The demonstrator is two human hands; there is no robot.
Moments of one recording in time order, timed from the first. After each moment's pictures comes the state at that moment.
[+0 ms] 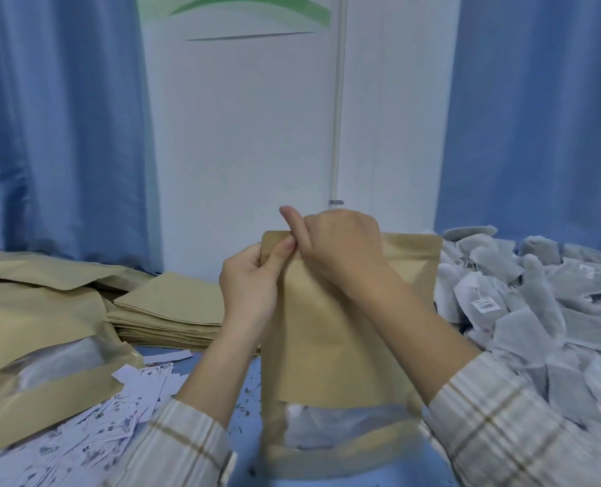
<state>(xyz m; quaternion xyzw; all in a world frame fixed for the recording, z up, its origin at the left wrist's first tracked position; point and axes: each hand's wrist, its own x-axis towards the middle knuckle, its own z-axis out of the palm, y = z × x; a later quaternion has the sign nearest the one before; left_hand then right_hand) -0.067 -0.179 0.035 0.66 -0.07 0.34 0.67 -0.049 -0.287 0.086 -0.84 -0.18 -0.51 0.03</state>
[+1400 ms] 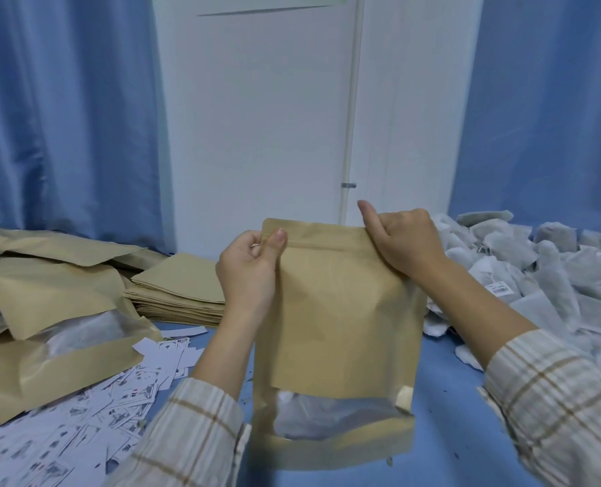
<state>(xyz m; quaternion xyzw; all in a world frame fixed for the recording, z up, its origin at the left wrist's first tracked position) -0.067 -0.155 0.014 0.65 -0.04 0.41 0.63 -0.028 -0.355 0.064 -0.88 -0.14 -0.42 0.15</state>
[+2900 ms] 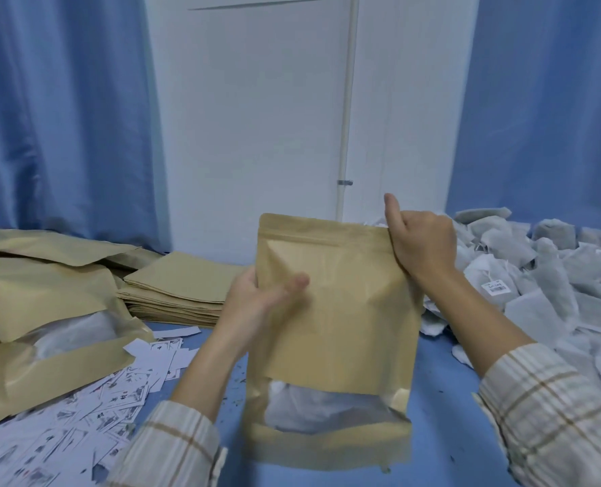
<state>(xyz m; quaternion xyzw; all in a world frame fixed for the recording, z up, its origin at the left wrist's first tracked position) -0.076 -0.156 -0.009 0.67 -0.10 0.13 0.73 -0.008 -0.374 0.050 -0.85 -0.03 -0.48 0.23</state>
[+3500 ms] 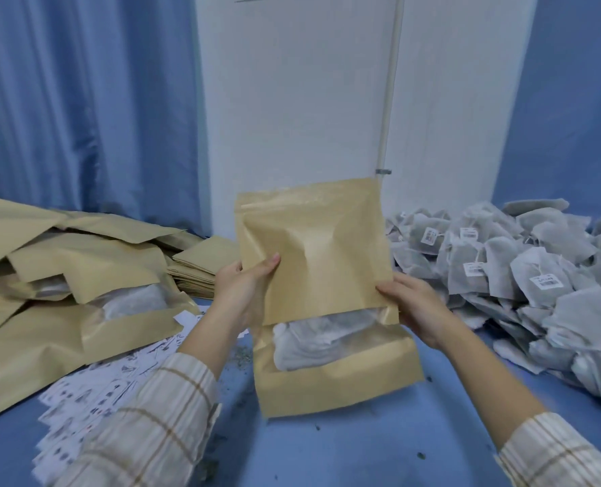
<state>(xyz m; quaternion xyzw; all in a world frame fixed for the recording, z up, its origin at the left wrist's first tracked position) -0.072 -0.105 -0.026 0.54 0.07 0.16 0.82 -0.019 -0.358 -0.053 -0.70 -0.18 0.04 0.69</state>
